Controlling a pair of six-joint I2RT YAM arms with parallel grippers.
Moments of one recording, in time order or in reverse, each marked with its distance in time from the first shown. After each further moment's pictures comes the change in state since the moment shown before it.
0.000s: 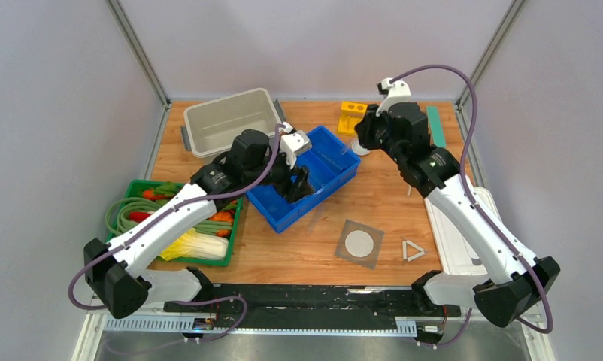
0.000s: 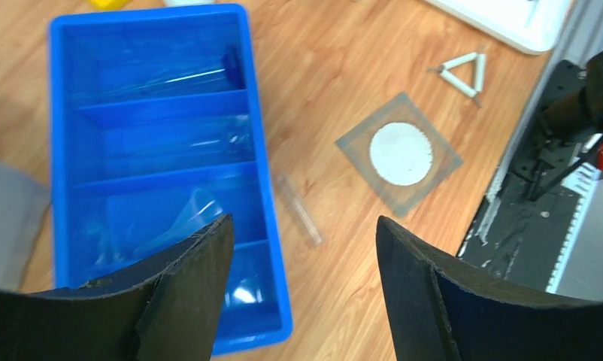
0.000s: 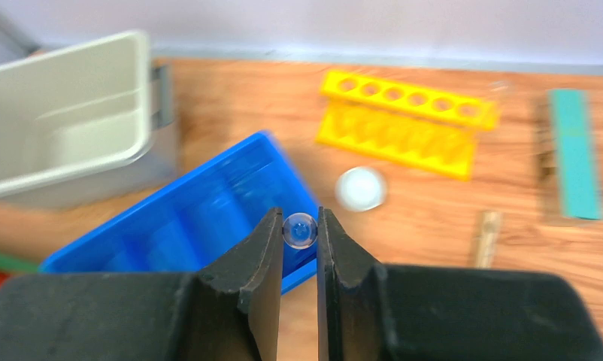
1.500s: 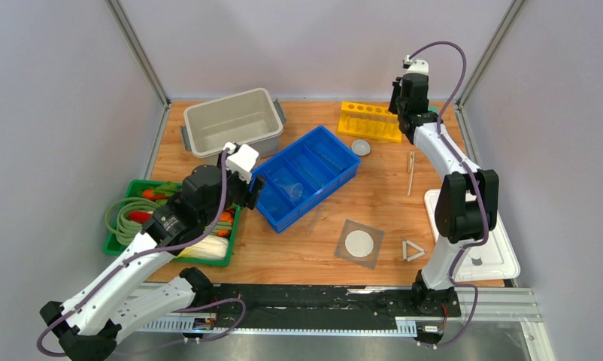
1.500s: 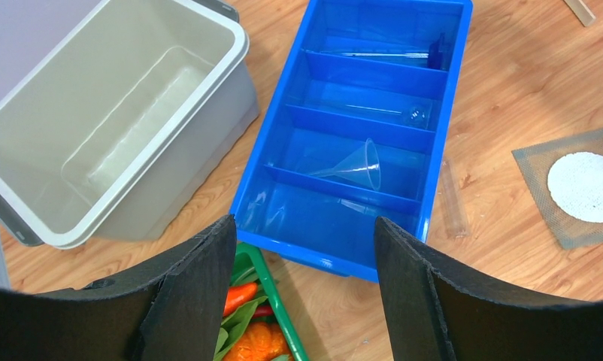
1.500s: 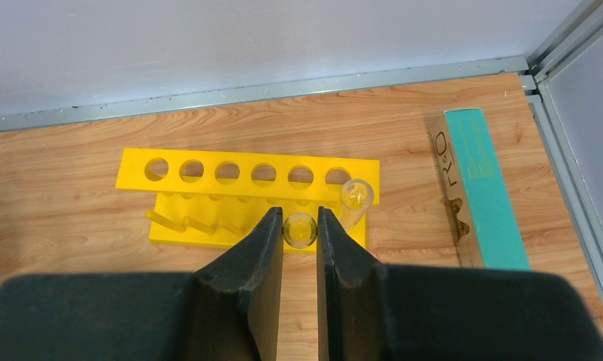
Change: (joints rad) left arm 0.000 -0.417 -0.240 -0.016 -0.552 0.042; right arm -0.381 0.555 0.147 0.363 -0.004 -0.119
